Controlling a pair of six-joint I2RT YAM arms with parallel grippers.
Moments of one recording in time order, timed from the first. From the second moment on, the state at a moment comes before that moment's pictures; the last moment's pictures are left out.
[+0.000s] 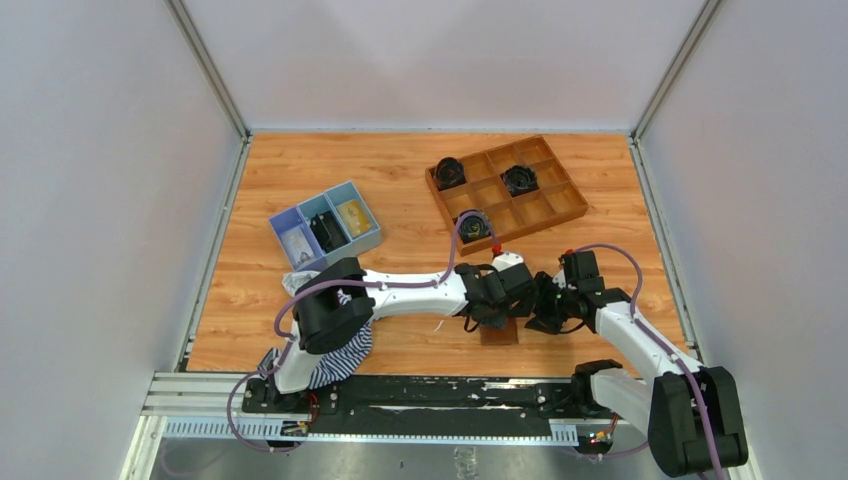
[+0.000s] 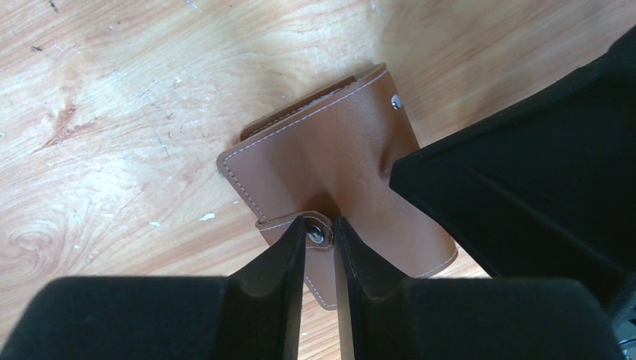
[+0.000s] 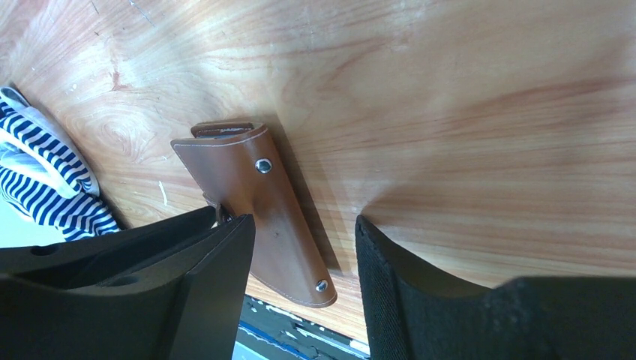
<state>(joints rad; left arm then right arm) -1.23 2.04 1.49 -0.56 -0.25 -0.77 0.17 1.01 0.38 -0.45 -0.37 0.69</state>
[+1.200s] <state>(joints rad) -1.06 1.49 1.10 -0.28 0.05 -0.68 0.17 0.83 0.48 -0.59 -0.51 0.54</state>
